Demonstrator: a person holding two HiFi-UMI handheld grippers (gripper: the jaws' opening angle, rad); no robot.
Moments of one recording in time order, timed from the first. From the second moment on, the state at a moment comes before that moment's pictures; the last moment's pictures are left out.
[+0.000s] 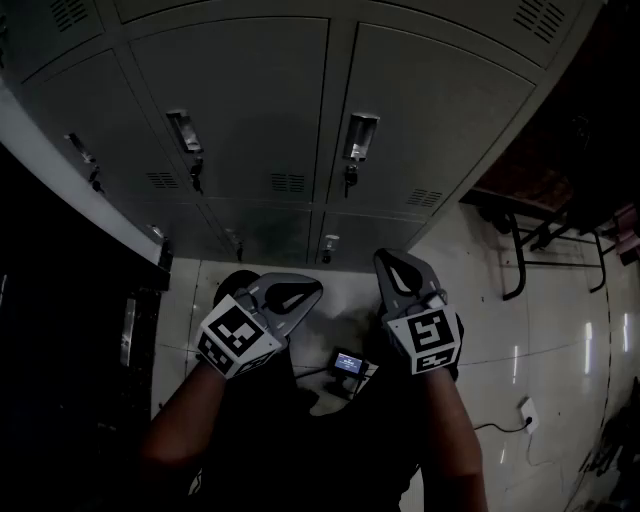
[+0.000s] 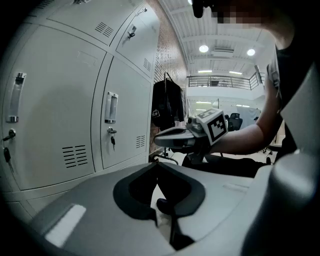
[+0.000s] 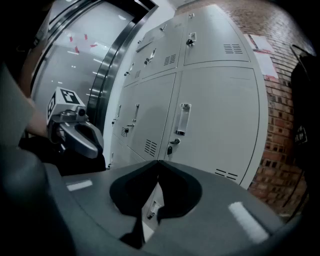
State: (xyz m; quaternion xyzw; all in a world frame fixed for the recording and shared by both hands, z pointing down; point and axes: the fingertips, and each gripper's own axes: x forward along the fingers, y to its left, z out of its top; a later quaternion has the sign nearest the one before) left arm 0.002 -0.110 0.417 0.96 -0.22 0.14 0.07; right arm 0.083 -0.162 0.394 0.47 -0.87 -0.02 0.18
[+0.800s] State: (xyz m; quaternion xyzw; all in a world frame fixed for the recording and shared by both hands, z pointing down) left arm -0.001 -0.109 0.413 0.97 -0.21 0.13 0.07; right arm 0.037 -0.280 0.395 0.48 -0.68 -0.32 0.45
